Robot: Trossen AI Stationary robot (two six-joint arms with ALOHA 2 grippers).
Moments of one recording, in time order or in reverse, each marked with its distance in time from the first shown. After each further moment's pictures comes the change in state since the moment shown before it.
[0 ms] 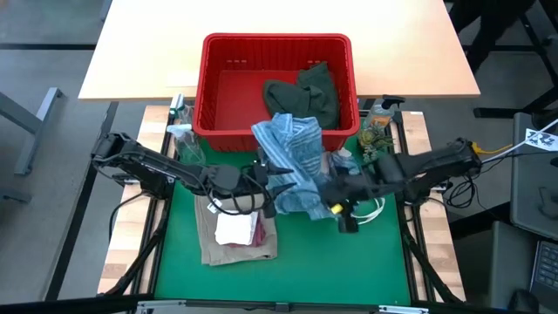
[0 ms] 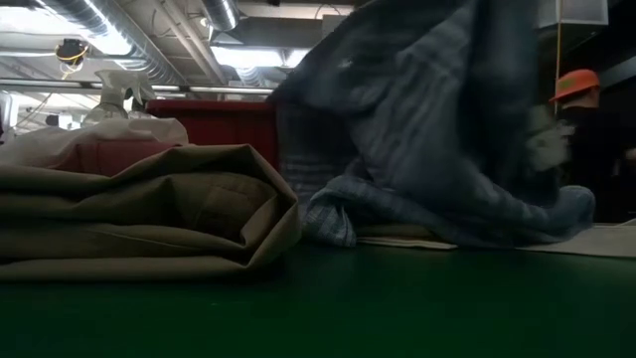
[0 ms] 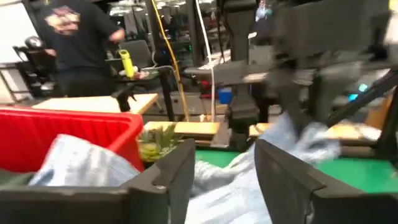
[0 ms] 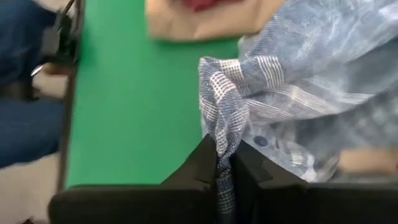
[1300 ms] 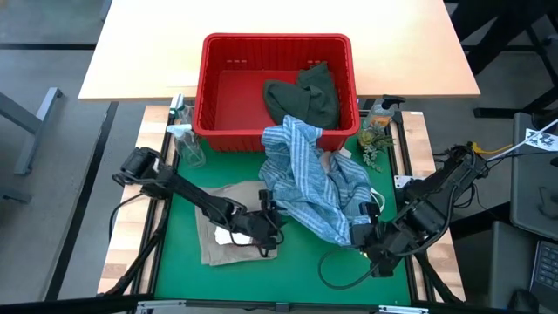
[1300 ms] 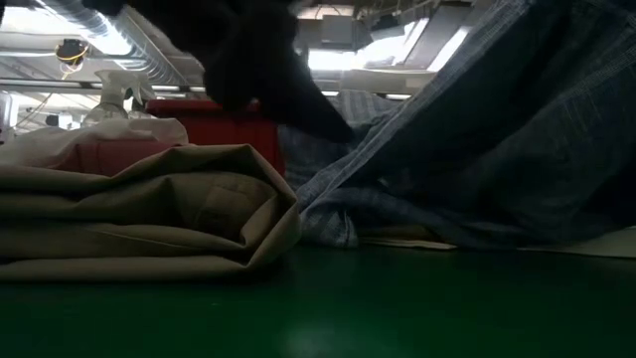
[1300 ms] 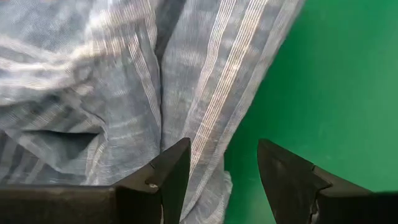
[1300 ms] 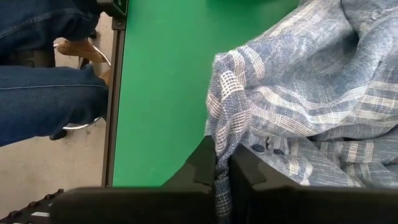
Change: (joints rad) left arm -0.161 0.359 -0.002 -0.266 -0.117 -0.104; right arm 0.422 -0.005 0.001 -0.097 0.150 0.405
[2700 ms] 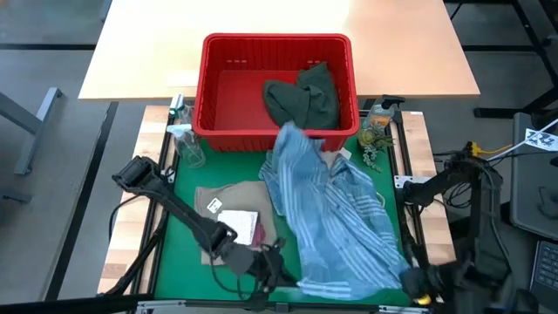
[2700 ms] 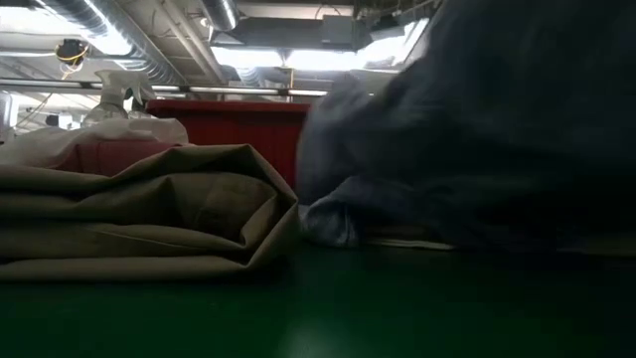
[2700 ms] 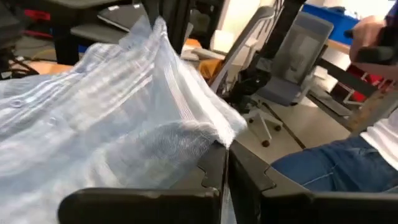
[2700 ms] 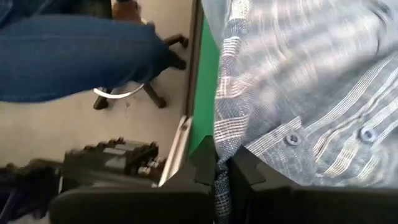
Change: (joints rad) left arm -0.216 0.033 0.324 0.199 0.359 -0.316; right arm 0.508 0.046 -0.002 0.010 0.049 0.496
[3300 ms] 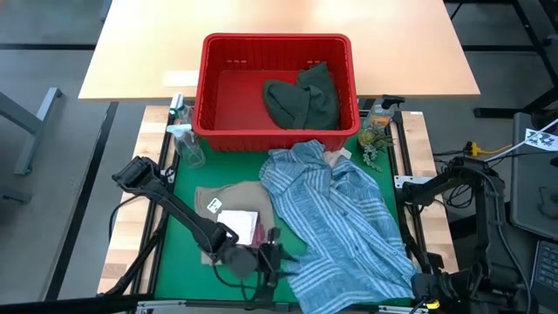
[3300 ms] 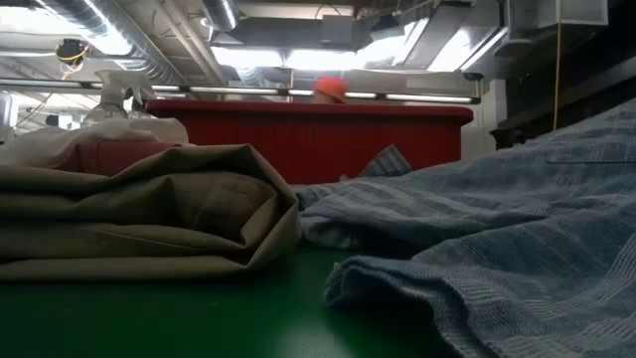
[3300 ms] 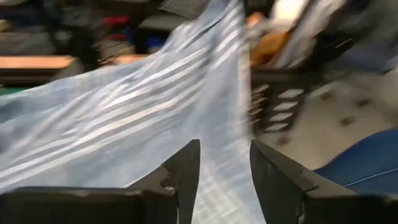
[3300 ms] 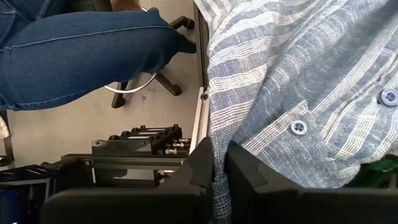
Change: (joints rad) left arm 0.003 0.000 0.001 -0.174 -0.227 0.111; right arm 0.144 0.052 0.000 0.013 -0.034 0.297
